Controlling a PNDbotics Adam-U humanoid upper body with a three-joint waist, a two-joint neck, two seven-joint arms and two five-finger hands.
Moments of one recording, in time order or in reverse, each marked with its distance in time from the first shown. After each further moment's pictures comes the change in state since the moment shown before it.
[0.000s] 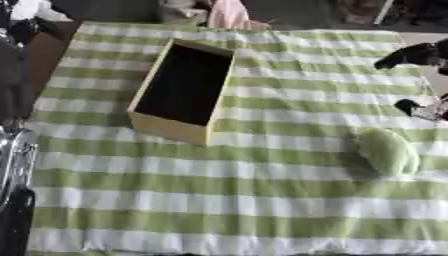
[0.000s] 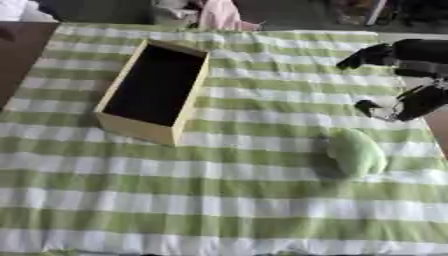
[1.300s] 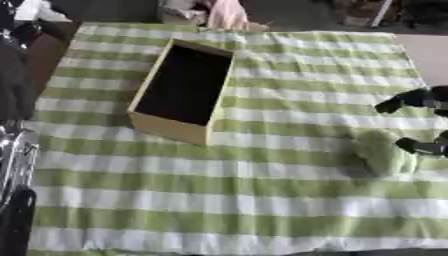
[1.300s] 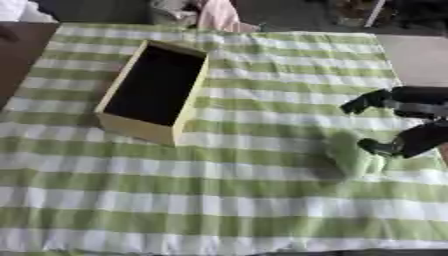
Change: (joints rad) left arm 0.008 0.000 0.000 0.000 0.000 0.012 -0.008; right arm 0.133 -0.002 0.019 -0.002 -0.028 0.007 0.041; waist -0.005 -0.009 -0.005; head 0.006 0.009
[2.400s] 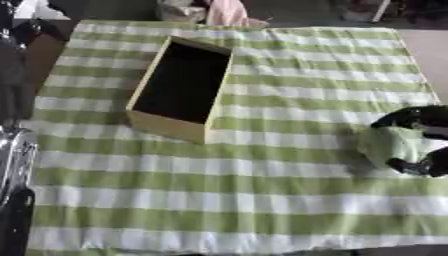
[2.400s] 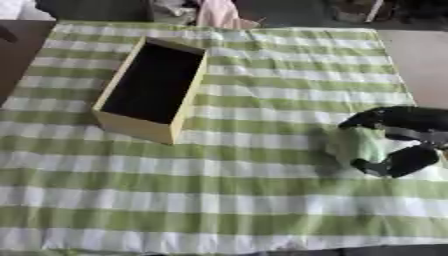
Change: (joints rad) left arm 0.000 -0.001 0.000 0.000 0.001 0.005 -0.007; right arm 0.070 0.063 -0.008 0.010 0.271 -0.020 -0.135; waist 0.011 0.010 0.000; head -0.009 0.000
